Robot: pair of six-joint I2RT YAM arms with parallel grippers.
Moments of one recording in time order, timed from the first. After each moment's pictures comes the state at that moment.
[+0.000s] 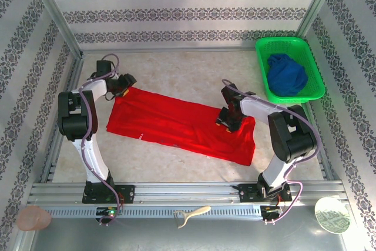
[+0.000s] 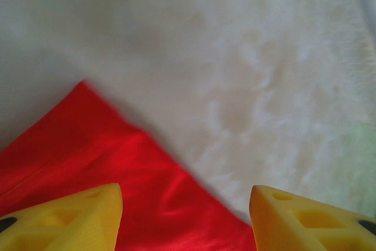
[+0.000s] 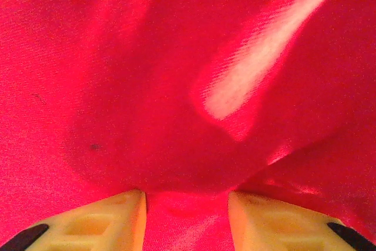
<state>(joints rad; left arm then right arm) 0.14 2.00 1.30 -0.30 0.45 -0.64 0.34 1.72 0.99 -0.69 -0.19 0.94</state>
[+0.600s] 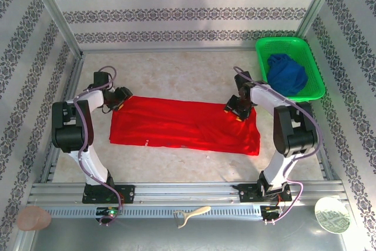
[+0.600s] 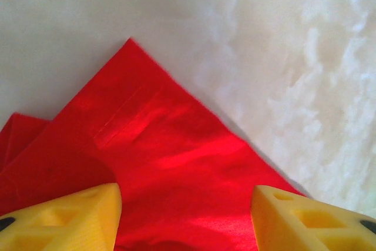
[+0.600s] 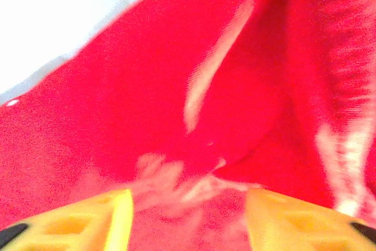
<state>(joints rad) 0.15 1.82 1.10 -0.32 0.36 -0.64 0.19 1.73 1.15 -0.79 -0.16 0.77</state>
